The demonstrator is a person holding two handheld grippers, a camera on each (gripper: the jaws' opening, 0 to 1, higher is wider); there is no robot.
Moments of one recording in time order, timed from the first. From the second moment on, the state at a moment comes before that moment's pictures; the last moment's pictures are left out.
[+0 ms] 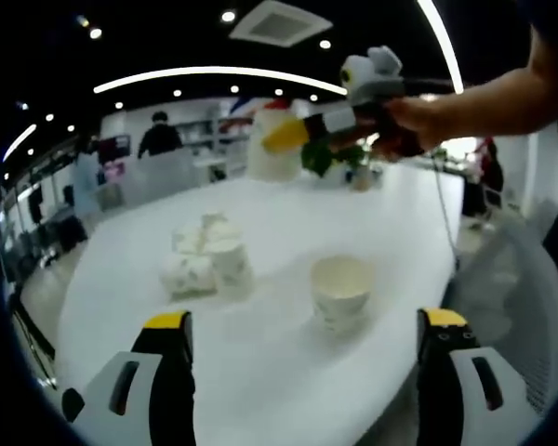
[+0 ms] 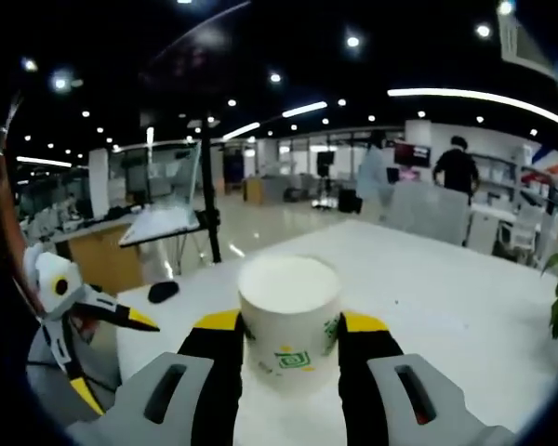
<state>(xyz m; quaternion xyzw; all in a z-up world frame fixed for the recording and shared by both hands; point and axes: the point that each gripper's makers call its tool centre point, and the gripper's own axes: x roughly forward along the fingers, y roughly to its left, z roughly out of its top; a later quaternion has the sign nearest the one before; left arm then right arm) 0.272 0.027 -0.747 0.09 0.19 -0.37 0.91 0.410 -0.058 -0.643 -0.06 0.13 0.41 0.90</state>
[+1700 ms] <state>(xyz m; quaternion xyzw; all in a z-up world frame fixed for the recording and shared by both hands) 0.285 -0.026 -0.639 -0.09 0.15 -0.50 0.85 0.304 -0.032 -0.605 -0.03 0.10 0.53 0.84</state>
